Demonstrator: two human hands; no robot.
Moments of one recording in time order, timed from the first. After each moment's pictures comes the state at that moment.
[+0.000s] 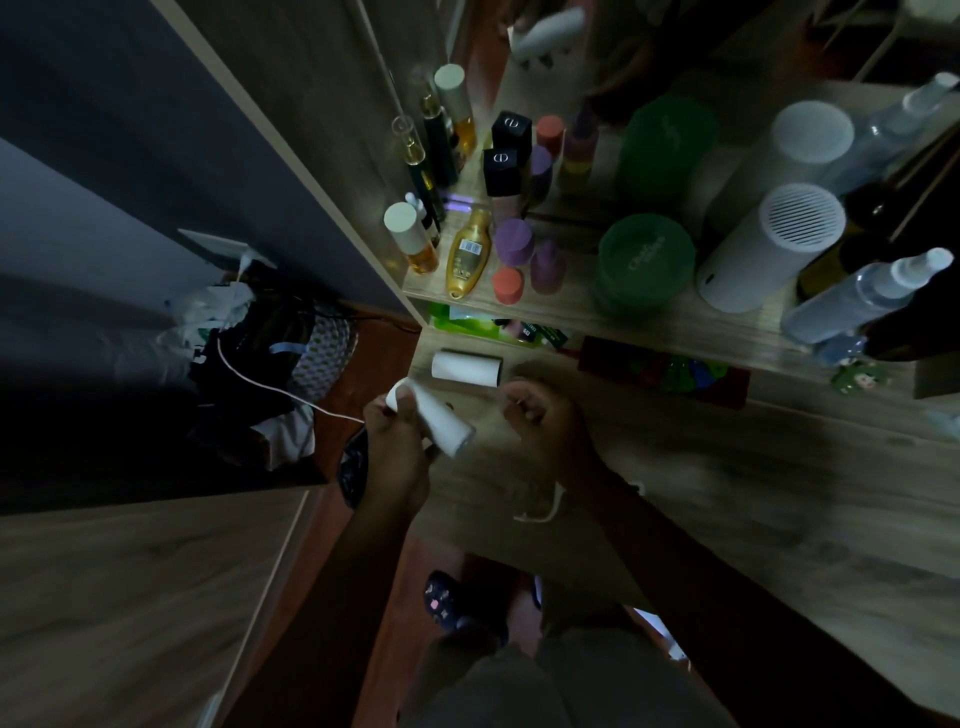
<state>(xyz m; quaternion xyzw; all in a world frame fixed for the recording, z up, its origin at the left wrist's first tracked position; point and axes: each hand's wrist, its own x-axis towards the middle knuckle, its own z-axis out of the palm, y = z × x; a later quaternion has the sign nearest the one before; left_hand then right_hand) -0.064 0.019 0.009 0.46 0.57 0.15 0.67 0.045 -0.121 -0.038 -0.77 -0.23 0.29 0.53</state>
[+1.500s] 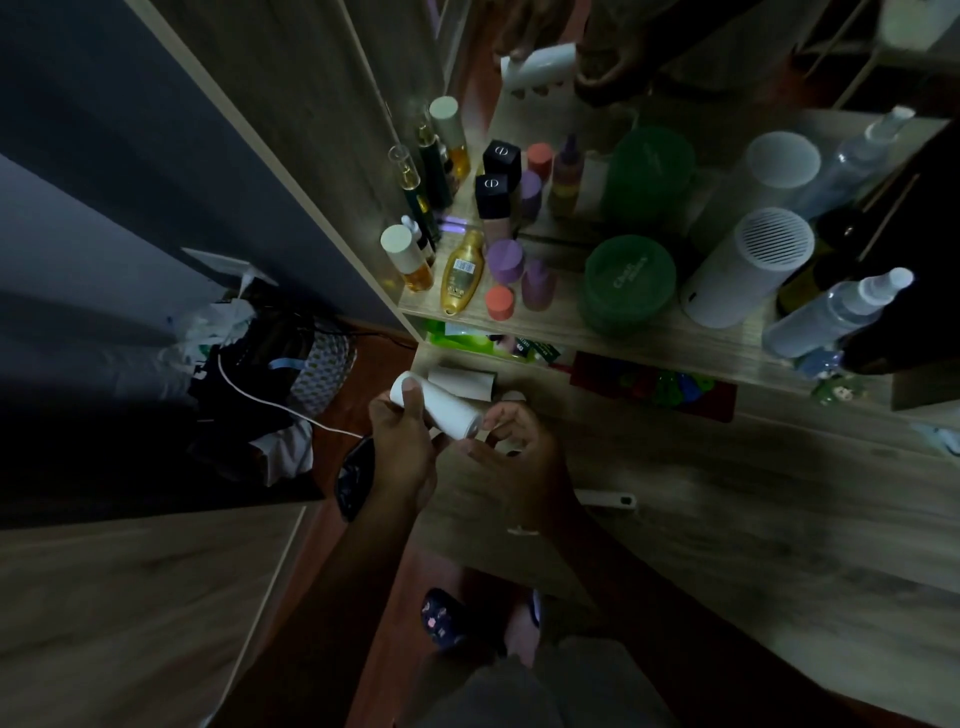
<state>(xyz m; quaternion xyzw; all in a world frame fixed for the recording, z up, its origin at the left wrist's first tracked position) -0.037 0.007 0.043 0.45 0.55 0.19 0.68 0.005 -0.113 -0.014 -0.74 -0.14 0.25 0.60</state>
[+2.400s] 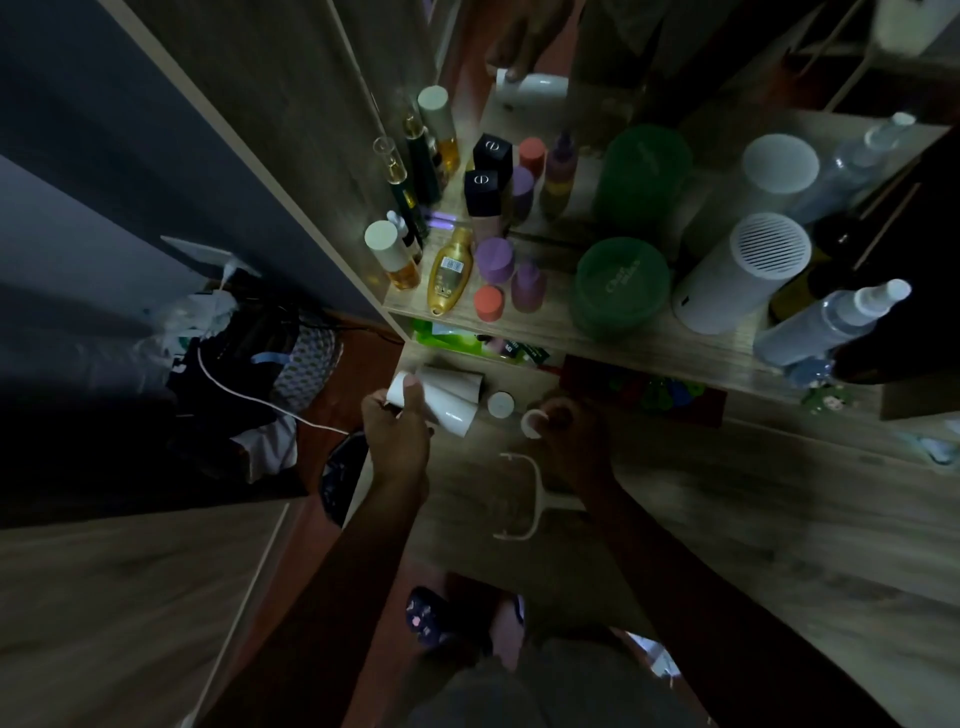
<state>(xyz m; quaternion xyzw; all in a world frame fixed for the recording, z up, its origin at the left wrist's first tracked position) -0.023 0.008 0.019 0.50 0.59 0.19 0.60 0.075 -0.153 -0.066 -0.85 -0.10 0.29 0.44</state>
